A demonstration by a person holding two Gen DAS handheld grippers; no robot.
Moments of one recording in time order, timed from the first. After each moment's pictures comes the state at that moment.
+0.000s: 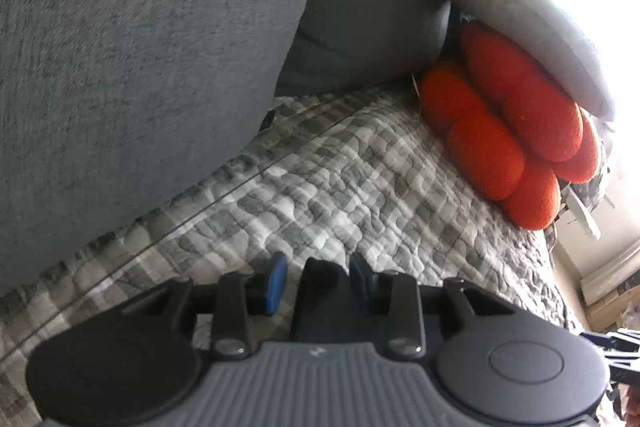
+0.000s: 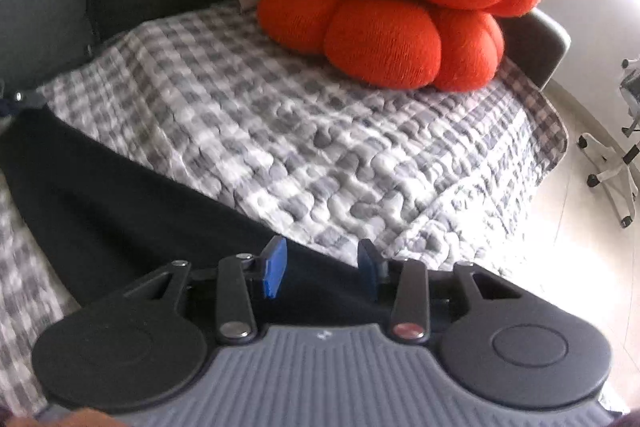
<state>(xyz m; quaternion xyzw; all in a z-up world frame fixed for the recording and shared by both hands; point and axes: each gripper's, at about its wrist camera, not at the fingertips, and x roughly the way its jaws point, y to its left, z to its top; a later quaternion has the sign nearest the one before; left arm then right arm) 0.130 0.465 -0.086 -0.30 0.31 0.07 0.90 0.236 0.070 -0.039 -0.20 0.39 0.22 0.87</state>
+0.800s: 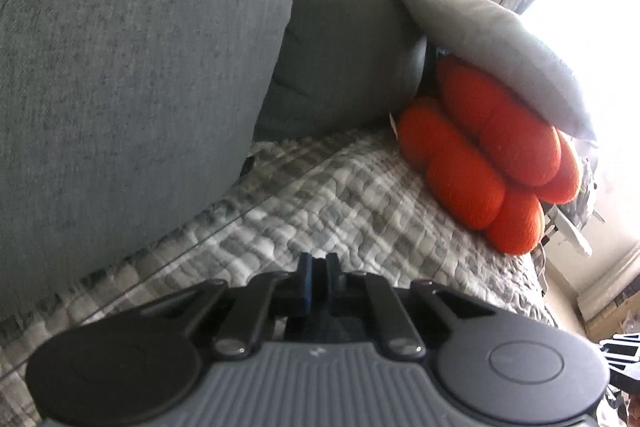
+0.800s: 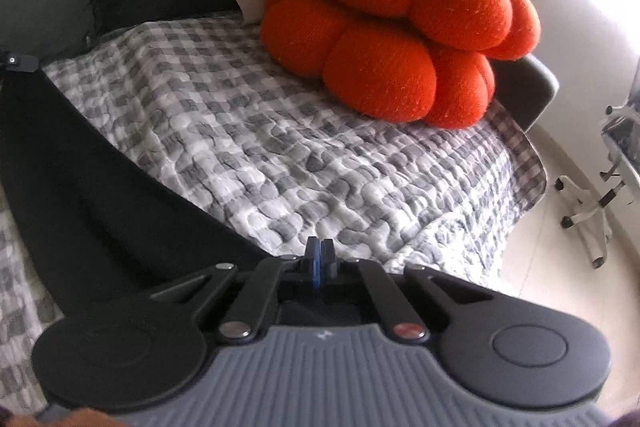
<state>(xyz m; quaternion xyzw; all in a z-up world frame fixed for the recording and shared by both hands) 0.125 0.459 -0.069 -0.28 0.25 0.07 0.92 0.231 0.078 -0.035 -0.24 0.35 0.22 0.88</state>
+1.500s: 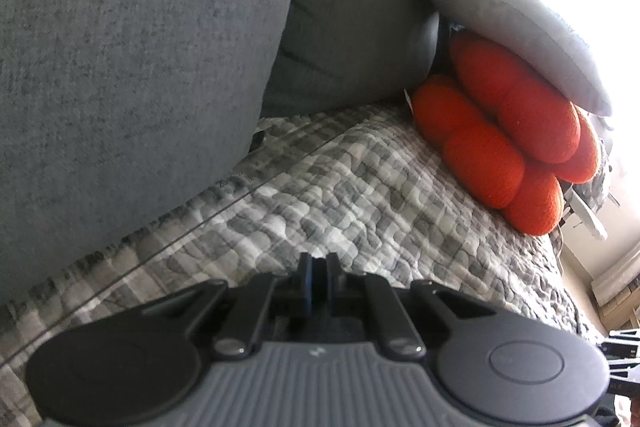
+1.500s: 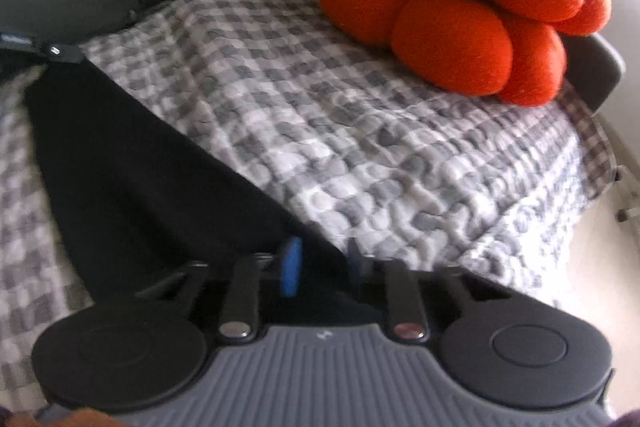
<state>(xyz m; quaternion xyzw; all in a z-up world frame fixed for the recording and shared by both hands) 0.135 0.455 -0.084 -0.26 0.28 0.08 0.92 0.237 0.092 -0.056 -0.23 0.39 0.28 0.85</state>
